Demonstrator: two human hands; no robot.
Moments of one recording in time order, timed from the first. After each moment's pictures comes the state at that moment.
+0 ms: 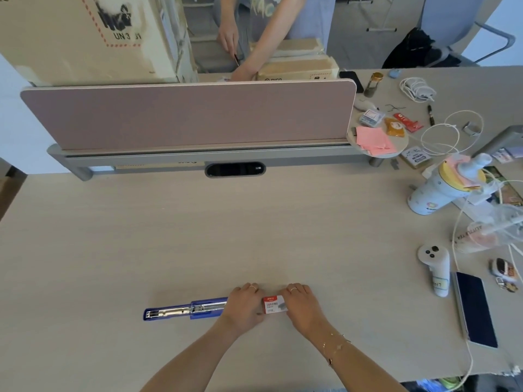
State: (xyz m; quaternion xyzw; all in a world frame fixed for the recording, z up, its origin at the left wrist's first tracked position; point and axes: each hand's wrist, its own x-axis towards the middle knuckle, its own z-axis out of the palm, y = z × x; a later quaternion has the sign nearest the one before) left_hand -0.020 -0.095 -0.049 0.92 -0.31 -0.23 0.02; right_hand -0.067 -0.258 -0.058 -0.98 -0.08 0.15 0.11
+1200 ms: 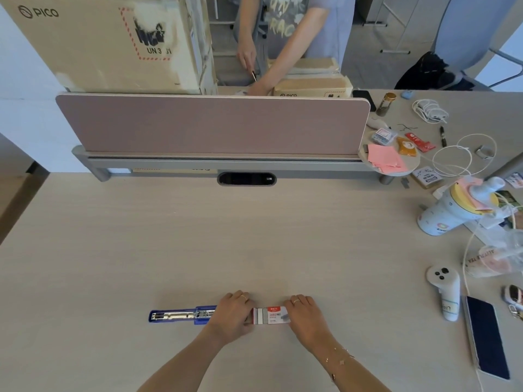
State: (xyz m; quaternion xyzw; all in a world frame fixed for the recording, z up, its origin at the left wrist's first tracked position) left_hand -0.014 -0.058 -0.050 0.92 -0.32 -0.22 -0.01; right_hand -0.065 -0.260 -0.067 -0.98 -0.11 0.12 0.07
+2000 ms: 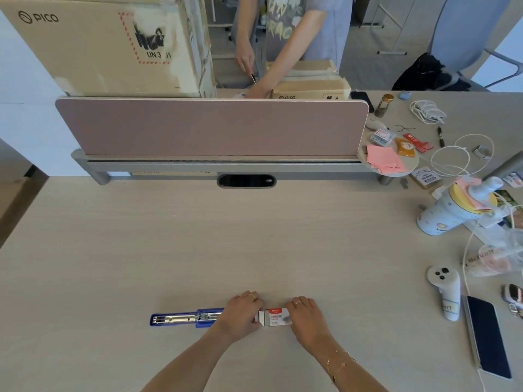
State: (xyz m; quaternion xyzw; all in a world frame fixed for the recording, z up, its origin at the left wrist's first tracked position) left_hand -0.007 -0.072 -0.048 0.91 -0.32 -0.25 0.08; right_hand -0.066 -0.257 -0.061 -0.99 -0.10 0.11 0.08
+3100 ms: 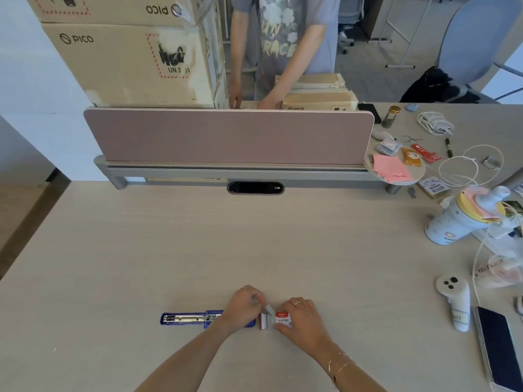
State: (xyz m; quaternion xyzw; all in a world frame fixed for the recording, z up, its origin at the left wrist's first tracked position) left_hand -0.001 -0.068 -0.028 0.87 -0.06 -0.26 0.41; right_hand -0.061 -0.242 -0.047 -0.97 -0.08 0.10 0.20
